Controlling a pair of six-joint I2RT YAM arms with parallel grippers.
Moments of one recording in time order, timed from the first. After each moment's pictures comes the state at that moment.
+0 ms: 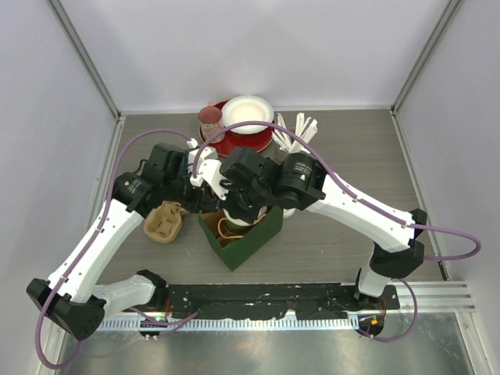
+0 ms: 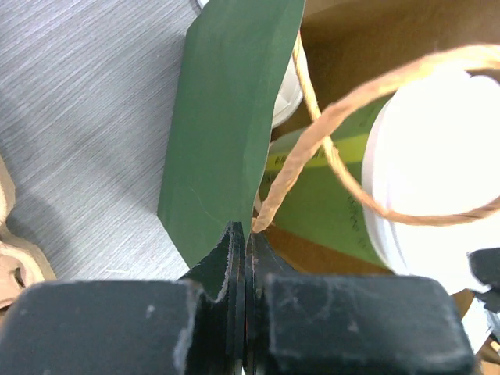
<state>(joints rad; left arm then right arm) -0.51 1.10 1.24 -0.98 0.42 -0.14 1.22 1.70 2.10 -1.26 0.02 -0.08</state>
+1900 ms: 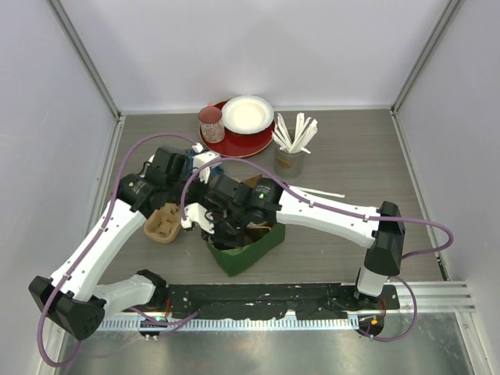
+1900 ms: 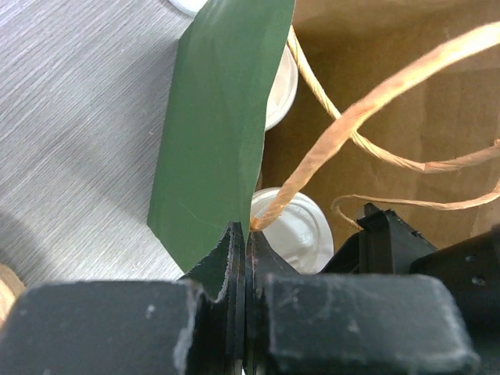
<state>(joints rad) -0.51 1.10 1.20 -0.95 0.51 -0.13 1.19 1.75 1.69 -0.95 -0.46 -0.32</state>
